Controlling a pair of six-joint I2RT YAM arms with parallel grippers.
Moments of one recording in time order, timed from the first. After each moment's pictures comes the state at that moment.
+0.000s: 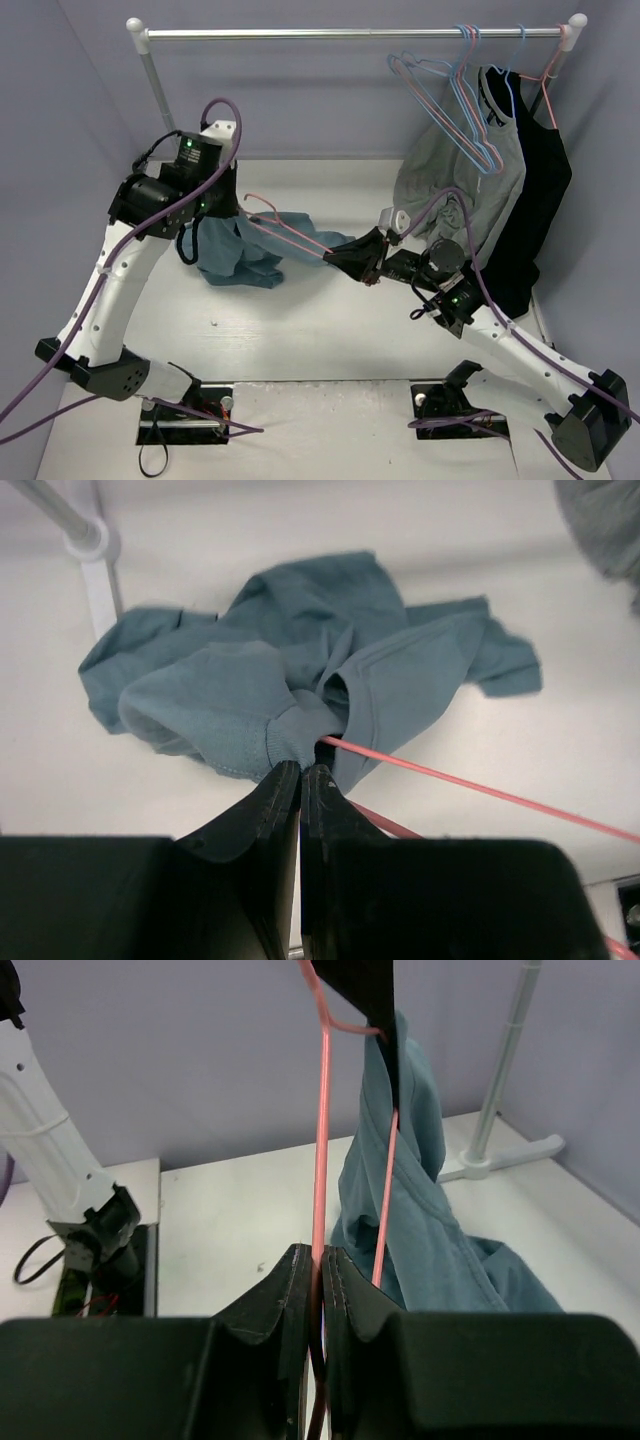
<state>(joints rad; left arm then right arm) -0.50 1.45 2.02 -1.25 -0.19 -0.26 0.67 0.94 0.65 0.49 -0.60 0.14</state>
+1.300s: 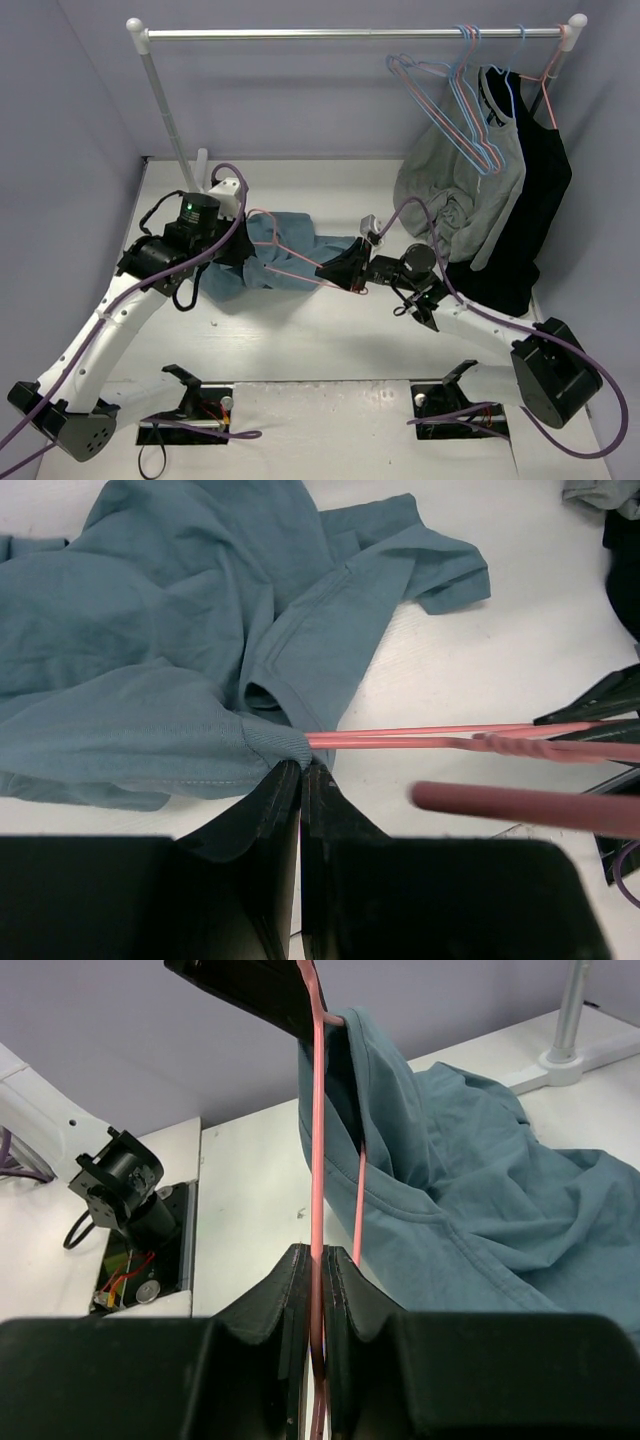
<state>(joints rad) -0.50 1.08 1.28 -0.87 0.04 -0.30 0.61 1.21 0.47 0.87 -0.74 0.33</state>
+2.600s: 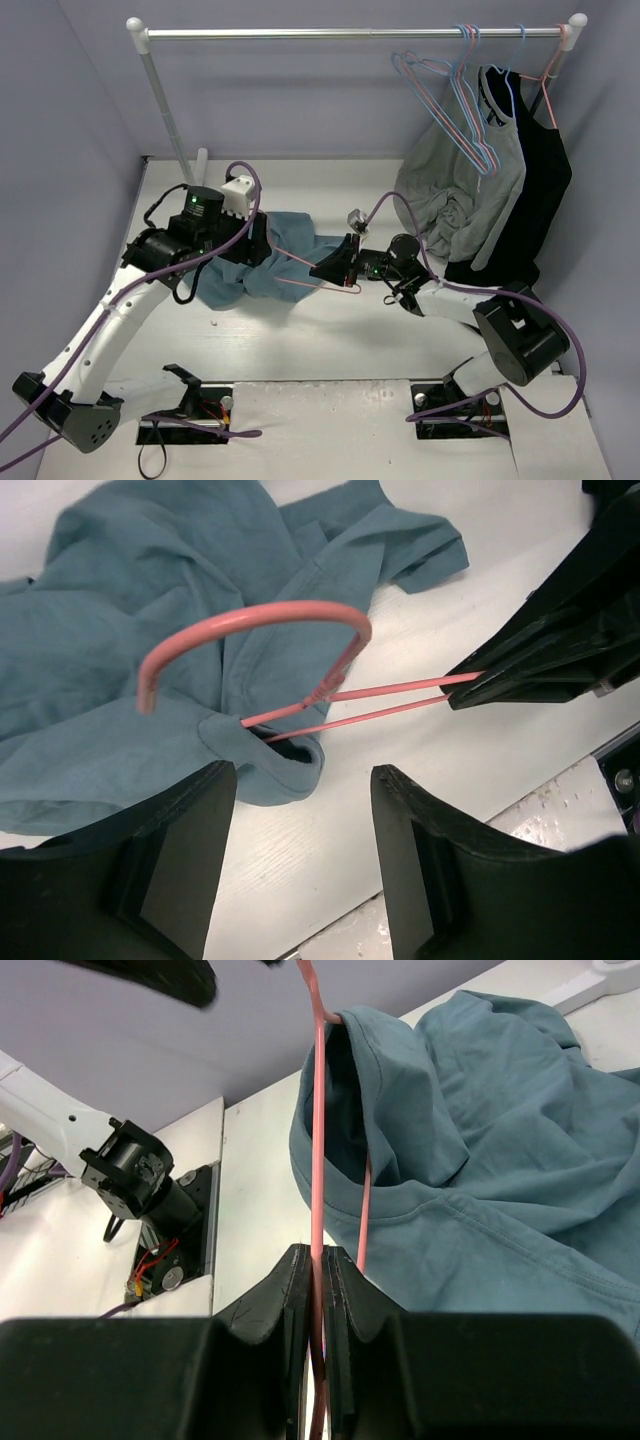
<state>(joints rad) -0.50 1.13 1.29 -0.85 0.15 -0.18 0.57 1.47 0.53 0.99 -0.85 0.47</state>
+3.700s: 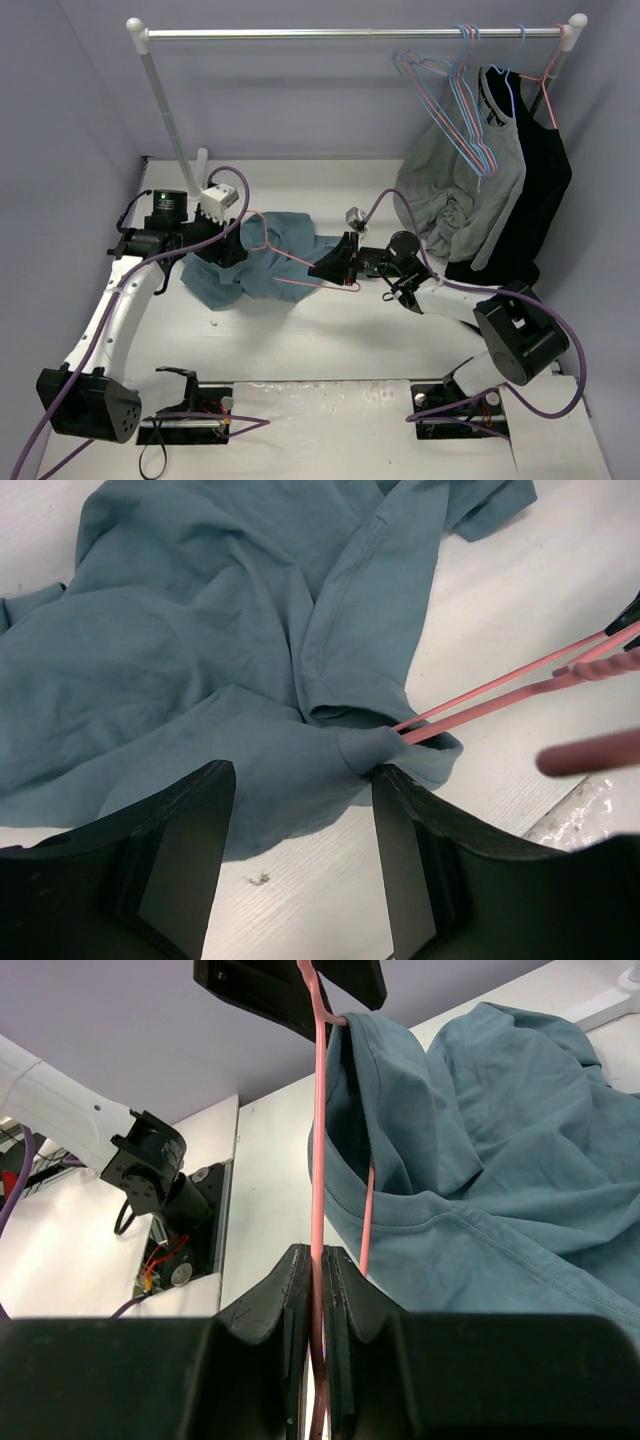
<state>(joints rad) -0.13 1.16 1.15 -0.79 0.52 0.20 0.57 1.48 0.56 0.99 -0.89 0.46</state>
